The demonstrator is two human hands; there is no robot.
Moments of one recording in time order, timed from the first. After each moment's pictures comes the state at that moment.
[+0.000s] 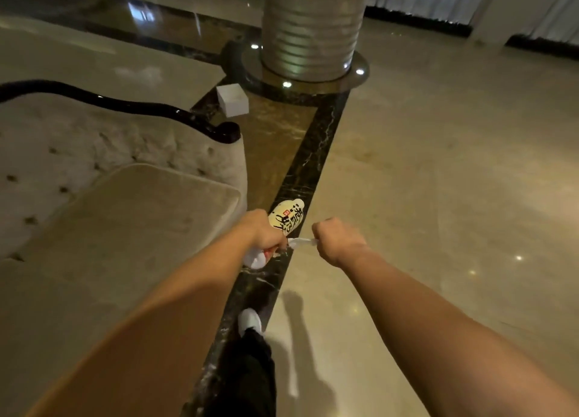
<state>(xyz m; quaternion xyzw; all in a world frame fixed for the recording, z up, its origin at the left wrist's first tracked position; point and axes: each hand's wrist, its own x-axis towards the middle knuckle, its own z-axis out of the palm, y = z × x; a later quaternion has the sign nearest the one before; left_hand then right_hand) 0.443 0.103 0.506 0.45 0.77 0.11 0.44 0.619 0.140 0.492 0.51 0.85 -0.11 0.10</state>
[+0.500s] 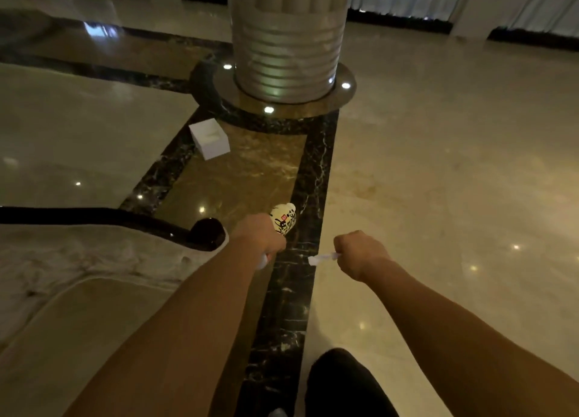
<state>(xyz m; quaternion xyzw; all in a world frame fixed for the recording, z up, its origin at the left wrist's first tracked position) 0.295 0.557 0.497 0.54 0.77 0.06 0.33 0.513 0.556 0.493 0.59 0.79 -0.13 0.09</state>
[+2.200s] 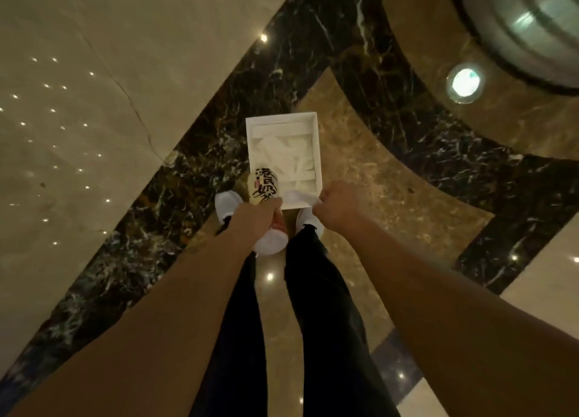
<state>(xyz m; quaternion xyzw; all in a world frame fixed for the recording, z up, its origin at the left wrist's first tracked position) -0.449 1.715 0.029 -0.10 0.77 0.20 0.59 -0.334 1.828 0.034 0.52 0.71 -0.37 0.31</state>
